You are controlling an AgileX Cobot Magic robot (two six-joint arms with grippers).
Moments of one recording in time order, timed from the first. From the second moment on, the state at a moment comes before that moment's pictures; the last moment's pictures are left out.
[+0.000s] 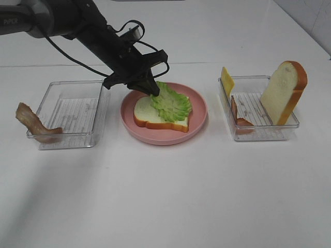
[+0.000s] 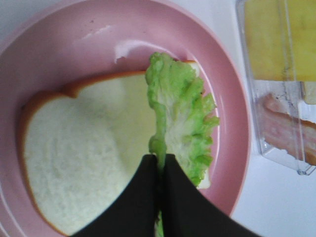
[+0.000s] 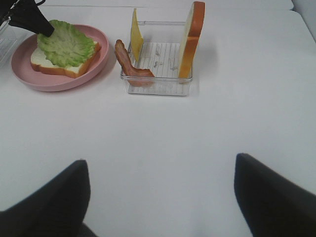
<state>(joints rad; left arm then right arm) -0.35 2.45 -2.04 -0.68 0.94 0.08 -0.02 -0.01 -0.50 0.17 1.07 -0.13</state>
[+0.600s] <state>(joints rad) -0.35 2.45 -2.05 -0.62 0.95 0.01 -0.02 -0.01 -0.50 0.17 1.07 -0.13</state>
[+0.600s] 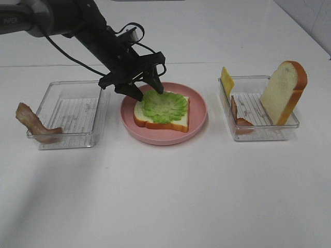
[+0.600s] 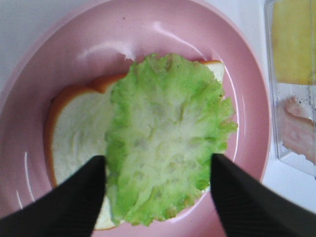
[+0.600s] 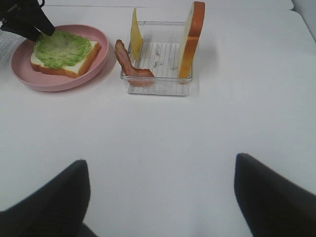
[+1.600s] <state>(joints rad) -0.26 2.22 -2.28 -0.12 1.21 -0.11 -0.02 -0.01 -0.50 0.17 1.07 -0.13</state>
